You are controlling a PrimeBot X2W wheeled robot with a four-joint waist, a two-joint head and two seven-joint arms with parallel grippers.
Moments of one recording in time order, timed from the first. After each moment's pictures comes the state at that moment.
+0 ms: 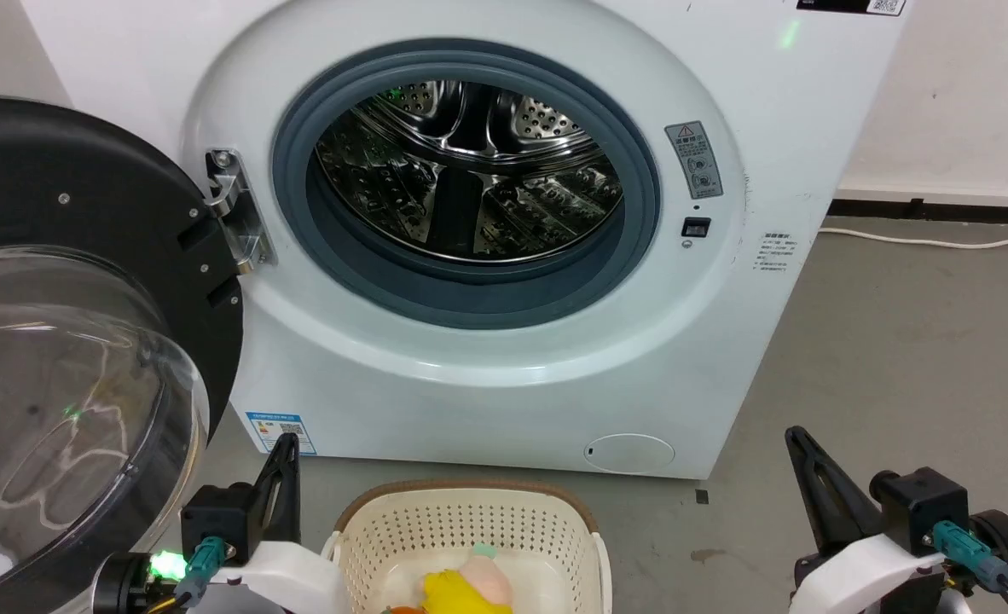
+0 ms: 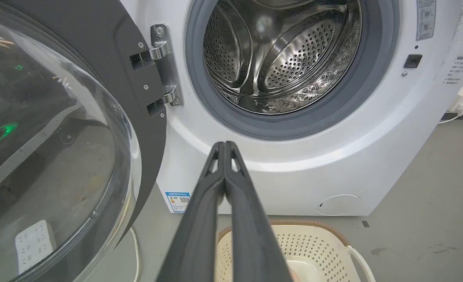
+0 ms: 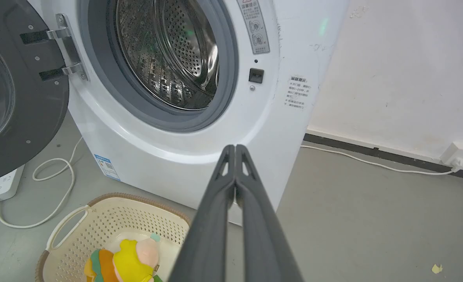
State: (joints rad) left arm 0.02 0.05 0.00 0.00 0.00 0.00 0.00; right arm 0.01 -0.05 0.00 0.00 0.01 0.13 0.00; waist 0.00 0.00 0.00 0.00
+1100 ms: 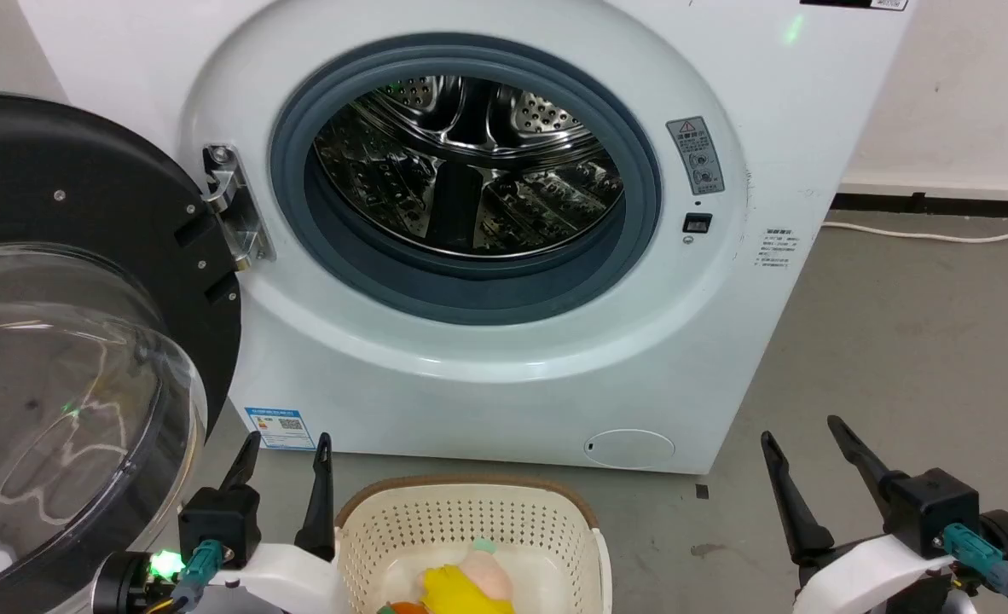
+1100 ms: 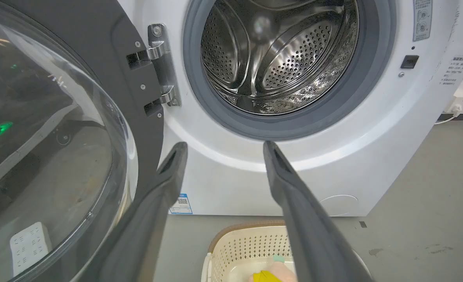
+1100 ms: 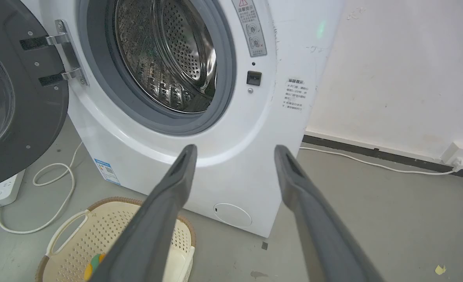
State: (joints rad) left arm 0.02 0.05 -0.01 0.00 -0.01 0.00 -0.01; right arm 0.01 -0.05 0.00 -0.01 0.02 0.13 -0.01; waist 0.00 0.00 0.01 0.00
